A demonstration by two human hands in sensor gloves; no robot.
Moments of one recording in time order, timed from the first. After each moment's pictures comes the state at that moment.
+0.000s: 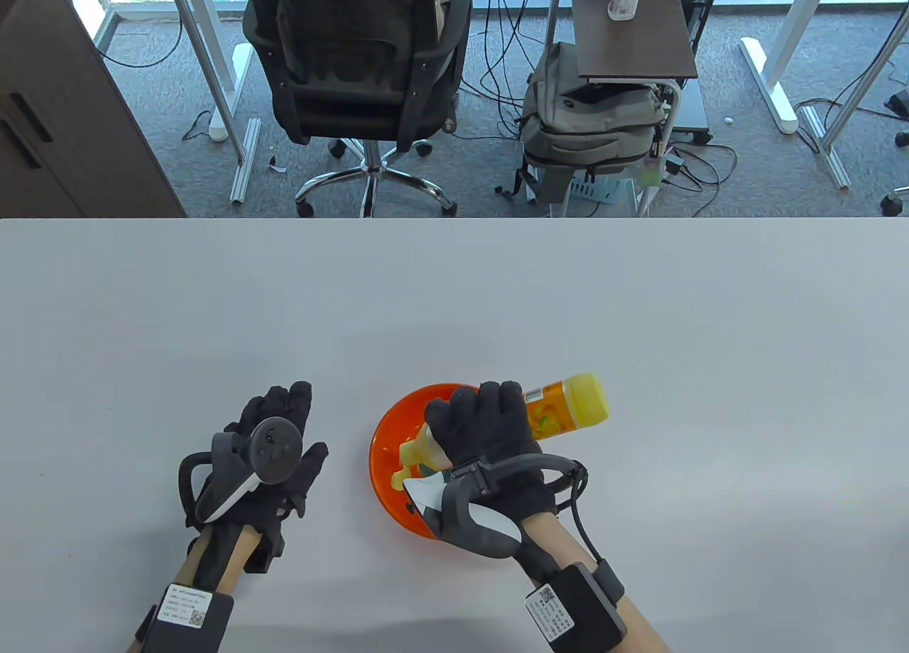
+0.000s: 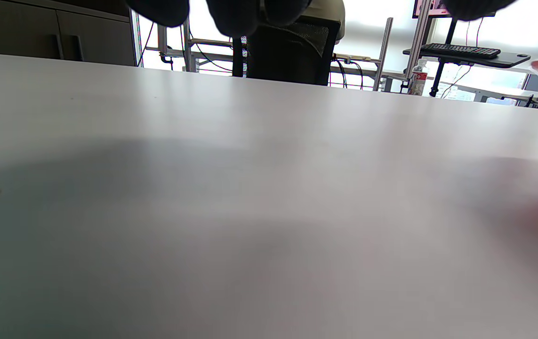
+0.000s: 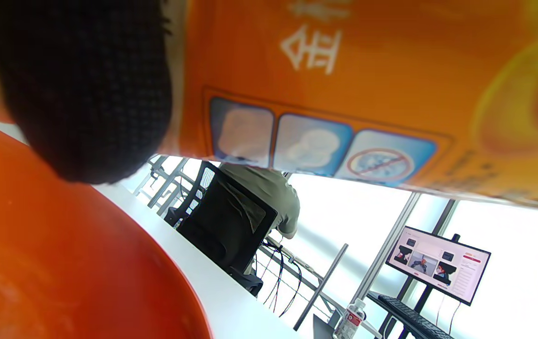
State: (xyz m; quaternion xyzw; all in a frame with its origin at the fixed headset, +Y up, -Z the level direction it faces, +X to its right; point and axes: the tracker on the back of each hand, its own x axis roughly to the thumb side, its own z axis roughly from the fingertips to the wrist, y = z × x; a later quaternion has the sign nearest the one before) left_hand -0.259 -0.715 -0.263 -0.05 -0.01 0.04 1.00; right_hand -0.002 -0.669 -0.229 -0.14 0.26 -0.93 0.23
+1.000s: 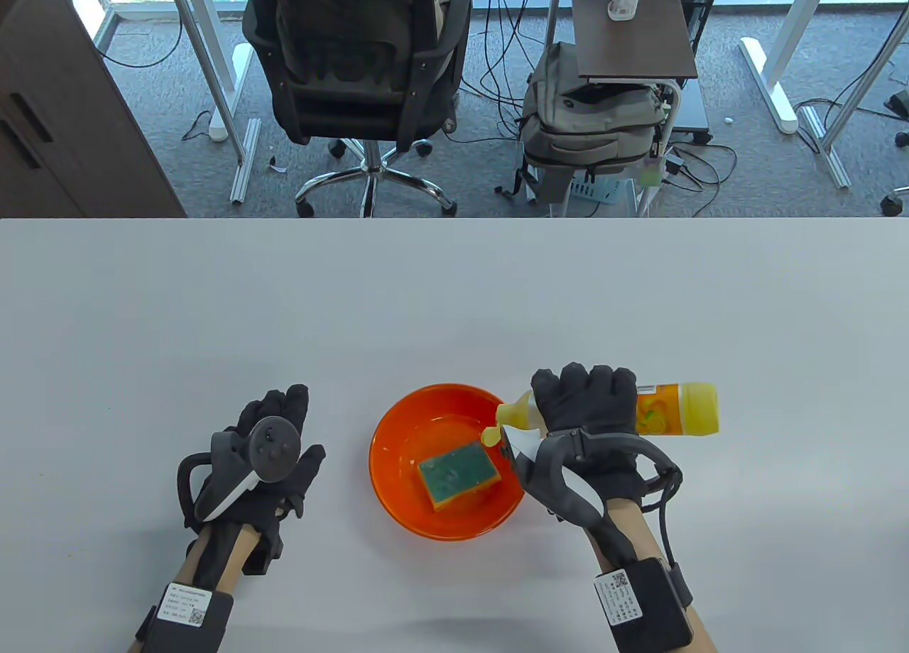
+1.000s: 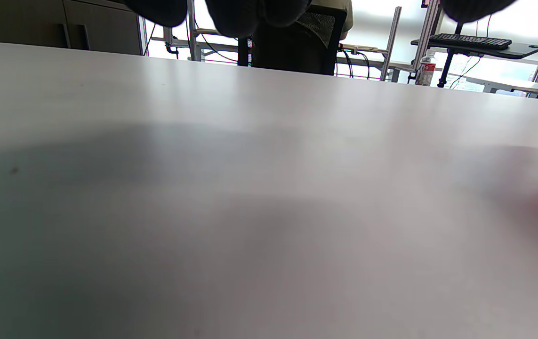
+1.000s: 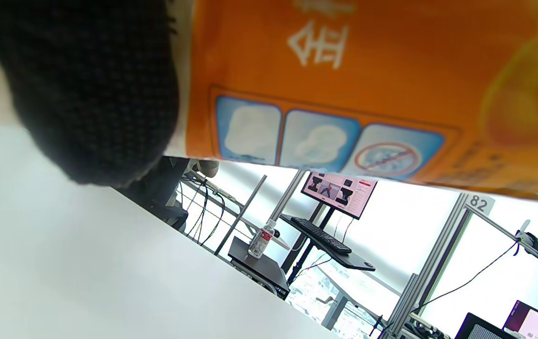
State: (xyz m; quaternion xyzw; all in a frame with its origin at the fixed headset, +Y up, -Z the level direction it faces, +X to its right) left_hand -0.262 -0.716 -0.263 -0.07 -0.01 0.05 1.00; right_hand 0.088 -0.653 -0.252 0.00 0.20 -0.95 0.24
